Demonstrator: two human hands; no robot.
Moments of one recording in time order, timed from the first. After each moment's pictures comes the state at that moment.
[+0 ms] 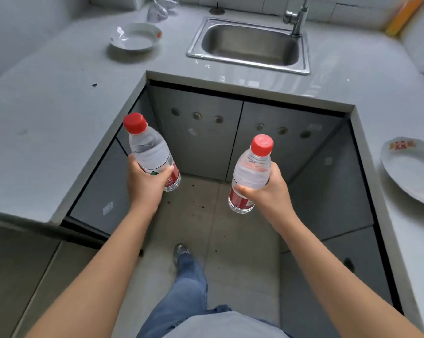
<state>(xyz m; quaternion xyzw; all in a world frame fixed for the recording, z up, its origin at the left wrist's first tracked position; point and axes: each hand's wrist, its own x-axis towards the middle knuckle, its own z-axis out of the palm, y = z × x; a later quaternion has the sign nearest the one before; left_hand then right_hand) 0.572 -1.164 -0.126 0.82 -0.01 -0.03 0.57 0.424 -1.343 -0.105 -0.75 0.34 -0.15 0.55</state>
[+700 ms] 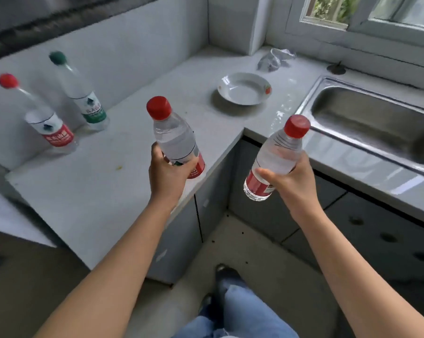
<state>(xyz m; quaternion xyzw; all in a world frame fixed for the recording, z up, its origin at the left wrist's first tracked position) 0.782 -1.122 -0.055 0.79 0.08 0.09 0.60 0.726 -1.332 -0.048 -0.78 0.17 -0.13 0.58</state>
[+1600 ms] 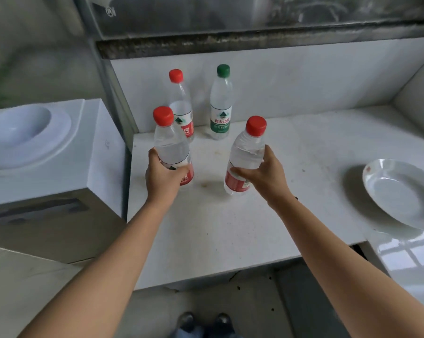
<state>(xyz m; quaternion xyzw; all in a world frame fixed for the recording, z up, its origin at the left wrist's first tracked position) 0.852 -0.967 -0.076 0.71 0.40 0.29 0.50 0.963 -1.138 -0.052 -0.81 -0.20 0.14 0.54</state>
